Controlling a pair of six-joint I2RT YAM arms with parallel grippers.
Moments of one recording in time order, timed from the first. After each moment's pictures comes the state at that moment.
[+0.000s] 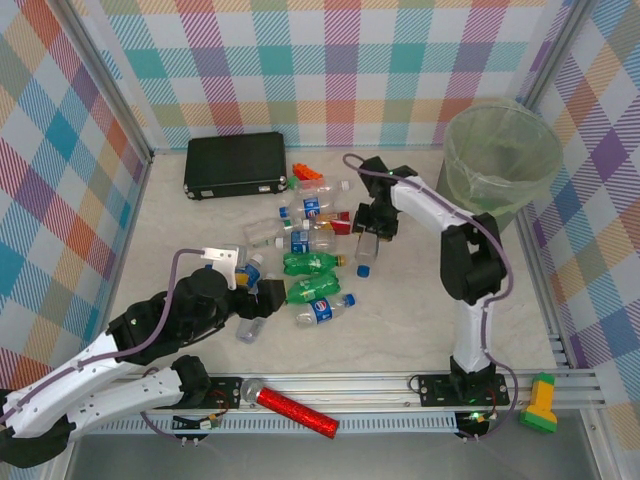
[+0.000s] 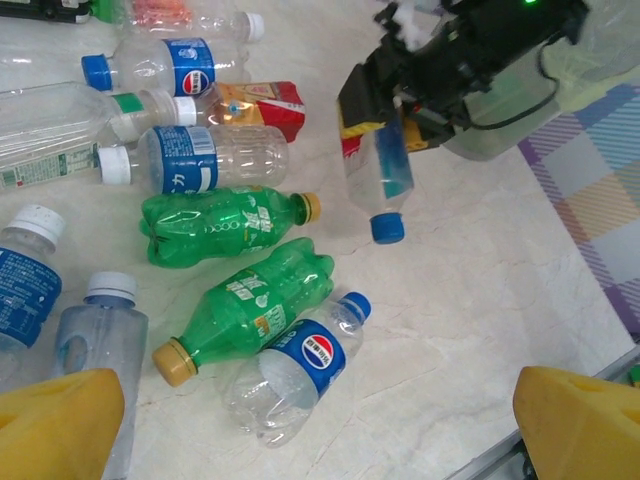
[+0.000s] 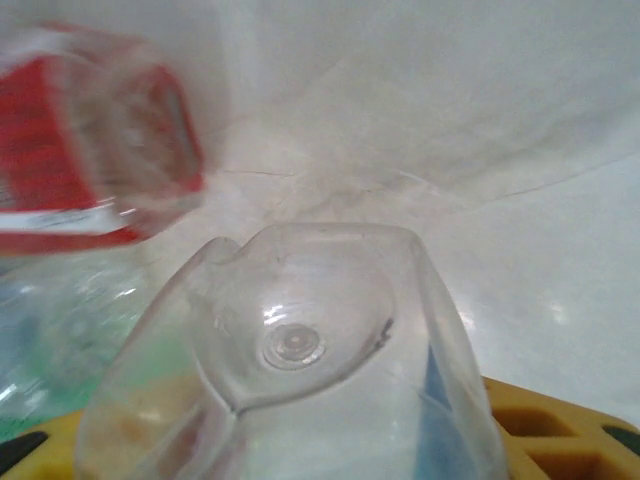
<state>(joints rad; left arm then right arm) -1.00 0.63 0.85 -0.76 -0.29 -0.71 0.46 1.98 1.68 -1.04 -0.07 0.62</state>
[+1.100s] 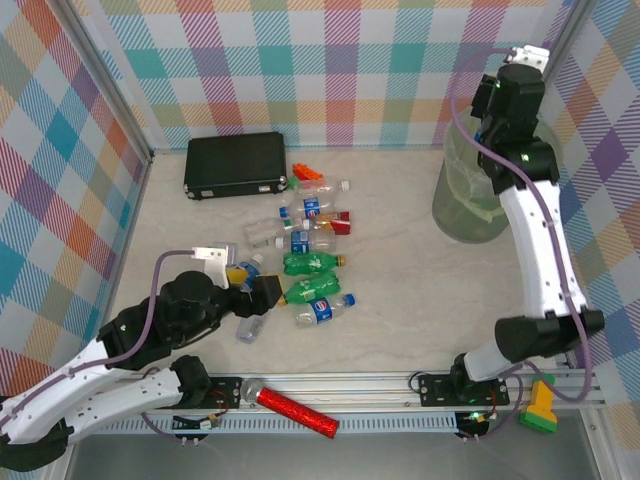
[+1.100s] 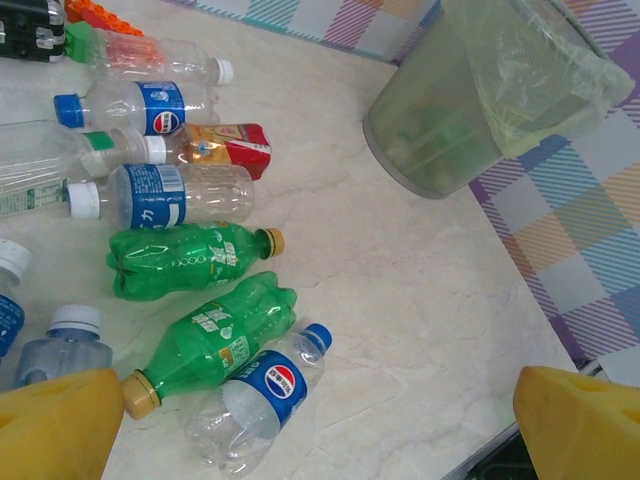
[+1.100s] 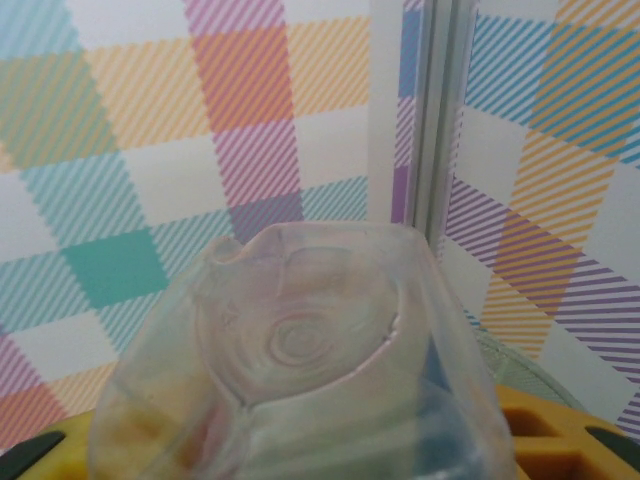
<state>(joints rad) -1.00 0.58 0.85 -0.71 -0.28 -0.72 0.15 1.54 1.93 -0.55 0.52 0.12</state>
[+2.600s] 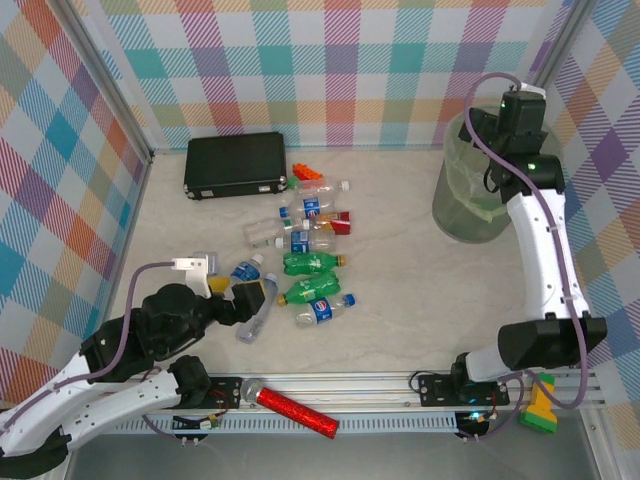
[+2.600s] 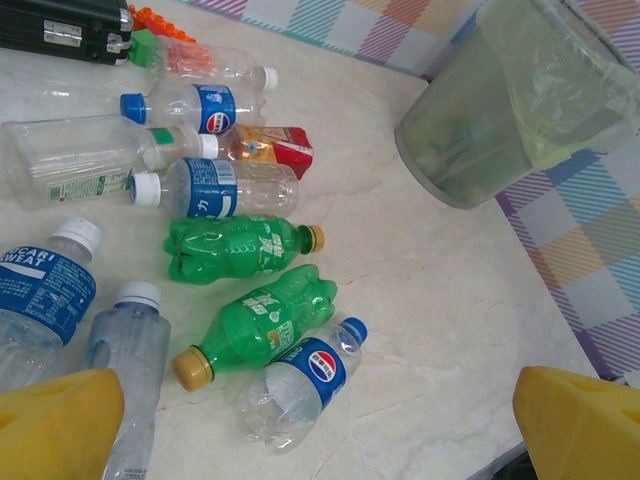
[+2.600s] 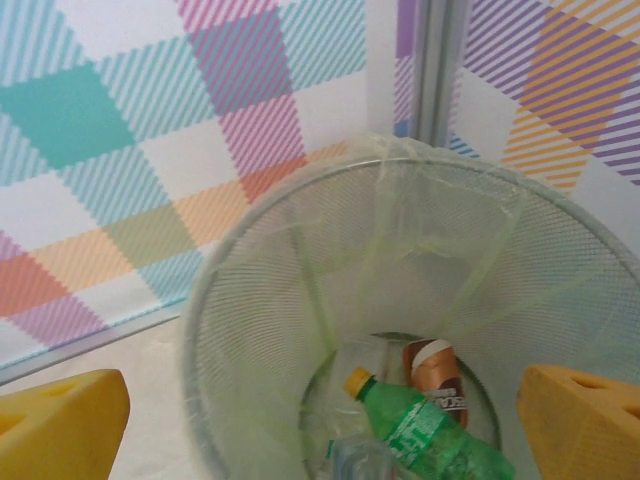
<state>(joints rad) -1.00 0.46 0.82 -0.81 -0.34 -0.74 0.05 1.44 1.75 -0.73 0.30 0.27</state>
